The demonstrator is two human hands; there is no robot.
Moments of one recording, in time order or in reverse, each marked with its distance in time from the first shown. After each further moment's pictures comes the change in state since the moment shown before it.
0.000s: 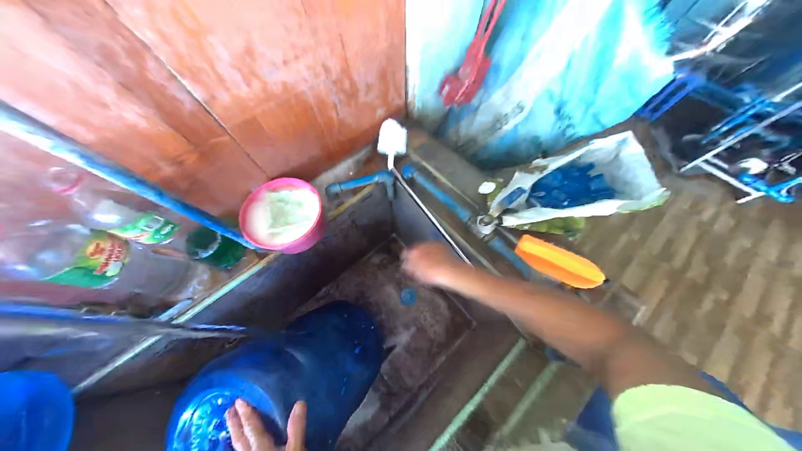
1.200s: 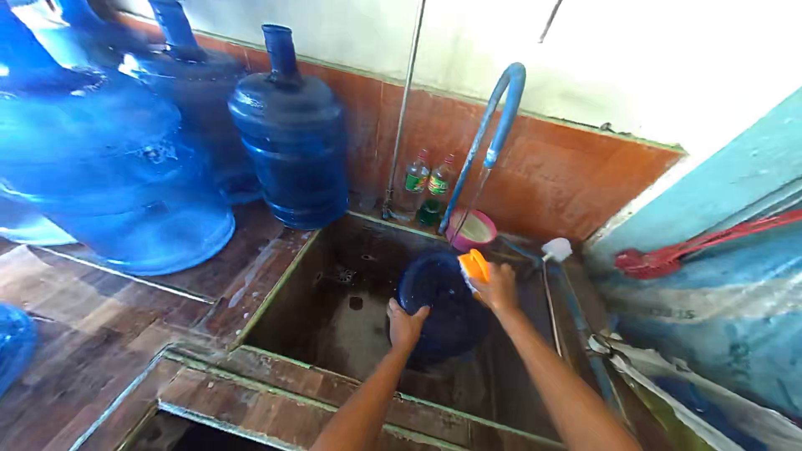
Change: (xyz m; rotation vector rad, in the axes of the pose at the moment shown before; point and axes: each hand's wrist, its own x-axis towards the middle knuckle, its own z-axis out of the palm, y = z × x) left_hand -0.033 0.014 0.032 -0.775 0.126 -0.555; right_hand -0.048 -0.132 0.050 -0.044 0.523 -0.284
